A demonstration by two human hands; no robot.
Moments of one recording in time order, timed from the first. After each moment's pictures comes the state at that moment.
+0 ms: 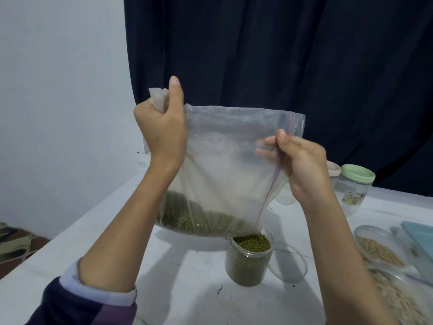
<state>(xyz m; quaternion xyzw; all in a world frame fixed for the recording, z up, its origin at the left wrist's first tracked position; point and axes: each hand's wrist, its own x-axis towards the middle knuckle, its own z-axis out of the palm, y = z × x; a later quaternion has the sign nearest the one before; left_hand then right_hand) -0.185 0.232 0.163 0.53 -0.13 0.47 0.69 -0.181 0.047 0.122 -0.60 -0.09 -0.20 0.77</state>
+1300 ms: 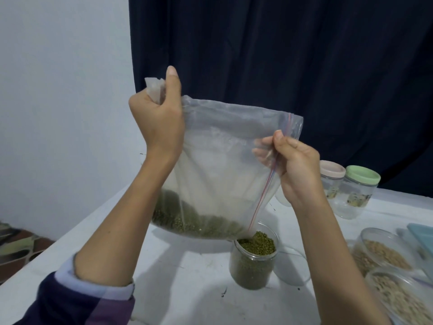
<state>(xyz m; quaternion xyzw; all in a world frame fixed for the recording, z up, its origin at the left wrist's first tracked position) -0.177 0.244 0.171 0.54 -0.14 0.50 0.66 -0.175 0.066 0.118 -0.58 -0.09 -0.19 0.79</state>
